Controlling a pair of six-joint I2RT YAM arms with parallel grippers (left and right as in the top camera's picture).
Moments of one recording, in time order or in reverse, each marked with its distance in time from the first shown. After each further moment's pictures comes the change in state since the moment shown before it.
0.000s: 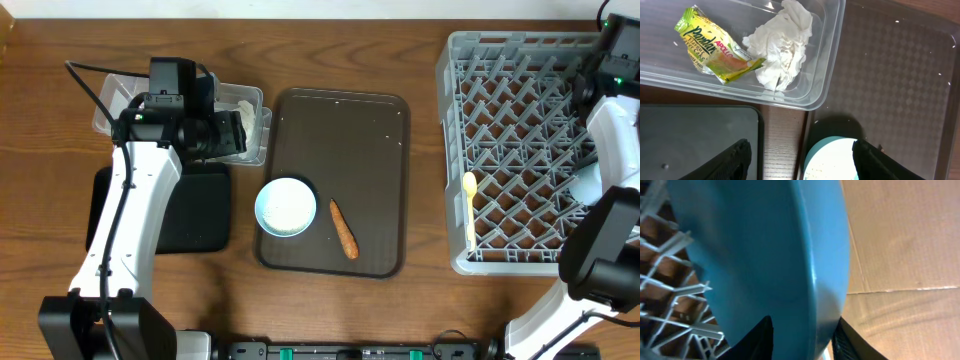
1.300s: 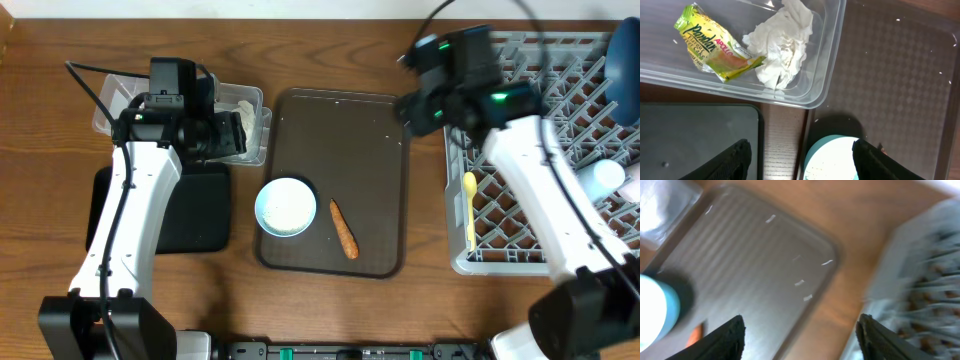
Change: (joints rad) left arm 0.000 0.000 0.000 -0.010 0.000 0.000; right arm 0.591 -0.225 -0.019 -0.497 -0.922 0.370
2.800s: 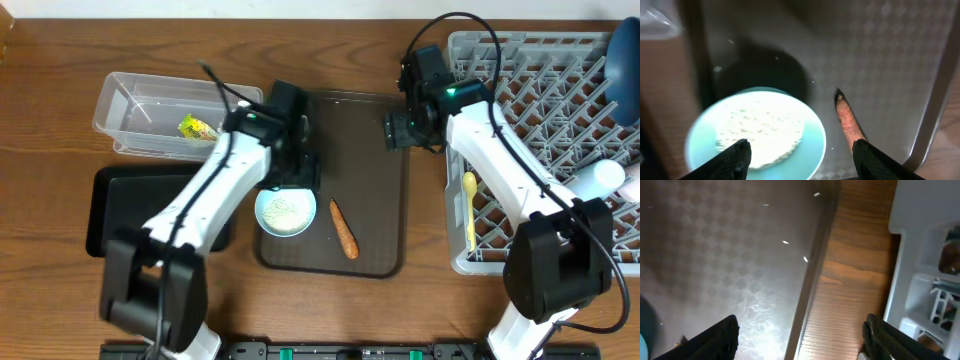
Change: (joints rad) left arm -0.377 0.205 0.000 -0.074 0.004 -0.178; right arm 0.027 0.184 -0.006 -0.051 0.161 0.354
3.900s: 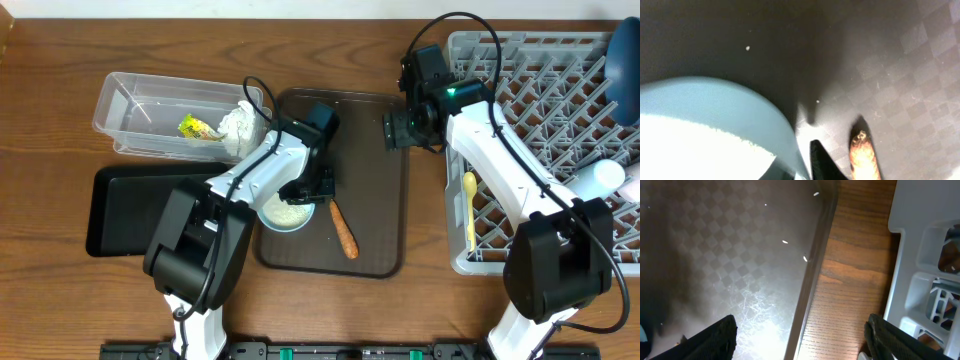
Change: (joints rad) left arm -0.090 0.216 0.000 0.063 -0.052 -0.188; right arm 0.000 0.000 0.000 0.000 0.003 0.002
